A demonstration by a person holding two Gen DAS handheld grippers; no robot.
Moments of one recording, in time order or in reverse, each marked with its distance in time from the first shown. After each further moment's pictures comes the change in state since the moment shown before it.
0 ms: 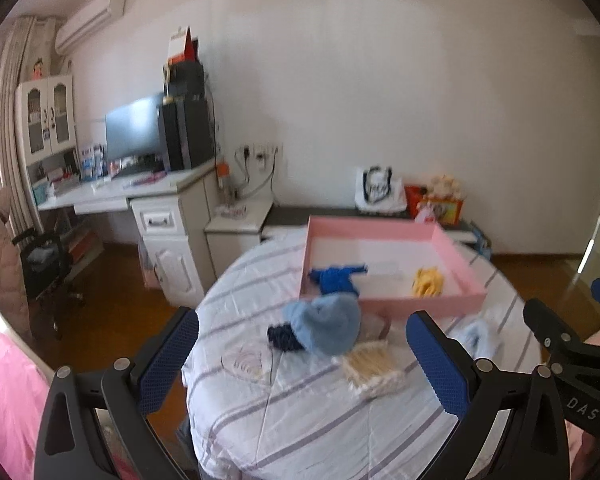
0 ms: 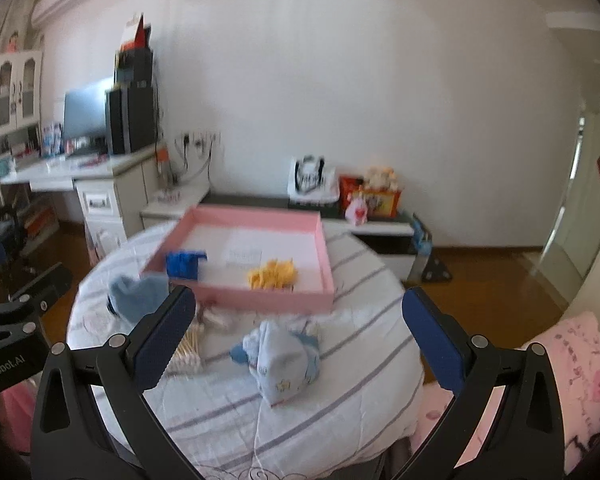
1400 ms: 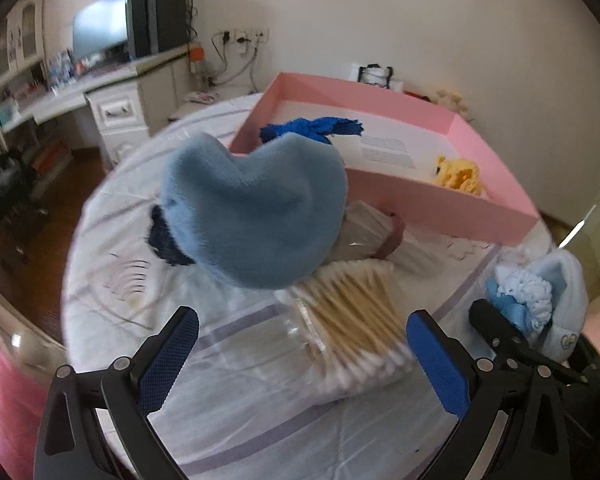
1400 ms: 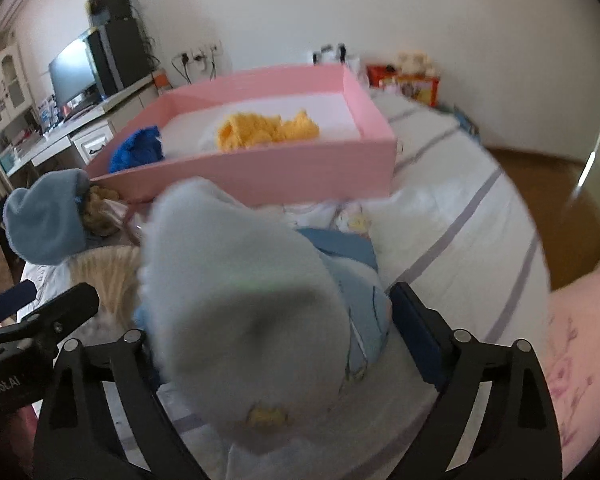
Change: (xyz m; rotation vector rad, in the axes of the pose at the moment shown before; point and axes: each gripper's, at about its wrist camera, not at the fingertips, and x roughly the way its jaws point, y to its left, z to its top) left arm 0.195 -0.030 -0.036 -0.092 0.369 -0.114; right arm 0.175 -0.013 -0.090 0.123 0.335 0.157
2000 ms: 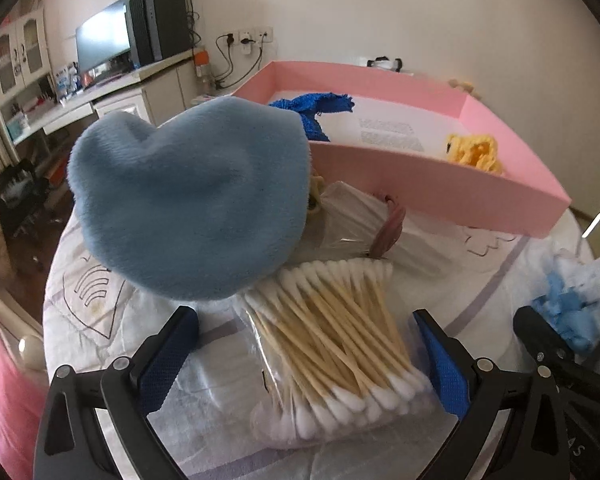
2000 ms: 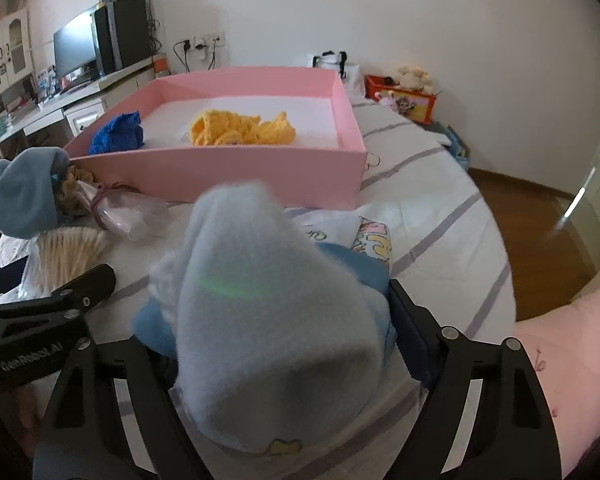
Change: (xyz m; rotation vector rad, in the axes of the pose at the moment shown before) left arm 0.057 -0.026 -0.006 0.049 -0.014 0.123; right arm 0.003 -0.014 0.003 -0.112 -0.001 -0.074
